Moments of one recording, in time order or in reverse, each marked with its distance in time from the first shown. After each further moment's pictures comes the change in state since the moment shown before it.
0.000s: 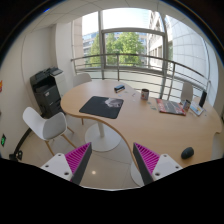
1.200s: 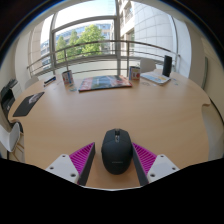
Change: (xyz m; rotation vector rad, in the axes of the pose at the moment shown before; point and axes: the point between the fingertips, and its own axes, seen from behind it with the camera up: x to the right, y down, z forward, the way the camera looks) arm 0.419 0.119 0.138 -0.048 0.305 0.225
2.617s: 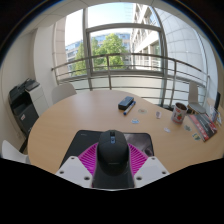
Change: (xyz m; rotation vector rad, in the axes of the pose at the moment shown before) arm -0.596 -0.201 0.124 0.129 -0.201 -0.081
